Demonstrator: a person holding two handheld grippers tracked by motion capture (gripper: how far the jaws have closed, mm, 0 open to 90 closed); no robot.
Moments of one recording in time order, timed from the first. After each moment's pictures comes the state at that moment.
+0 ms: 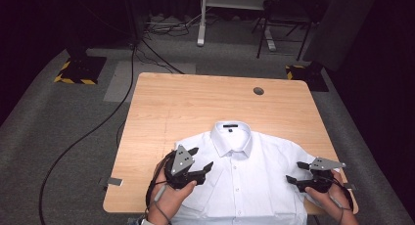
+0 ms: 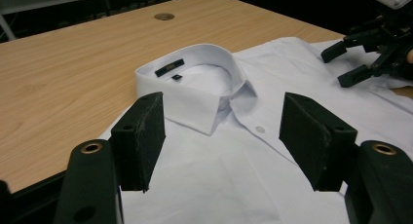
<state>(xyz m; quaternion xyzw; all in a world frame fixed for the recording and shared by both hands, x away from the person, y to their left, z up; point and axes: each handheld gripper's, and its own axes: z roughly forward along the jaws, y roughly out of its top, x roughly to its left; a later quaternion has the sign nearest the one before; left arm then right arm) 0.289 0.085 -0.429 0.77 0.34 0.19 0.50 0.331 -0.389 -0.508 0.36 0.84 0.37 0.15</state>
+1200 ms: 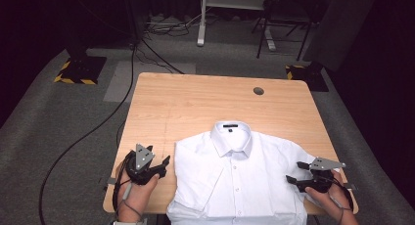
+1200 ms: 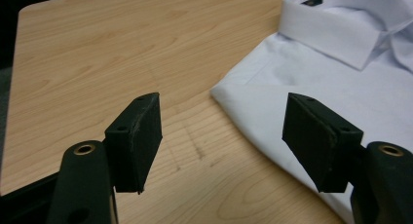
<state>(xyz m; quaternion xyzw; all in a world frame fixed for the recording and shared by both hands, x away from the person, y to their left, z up) 0.297 0.177 -0.458 0.75 0.46 0.27 0.40 0.331 -0.389 -0.508 0.36 0.84 0.37 0.15</state>
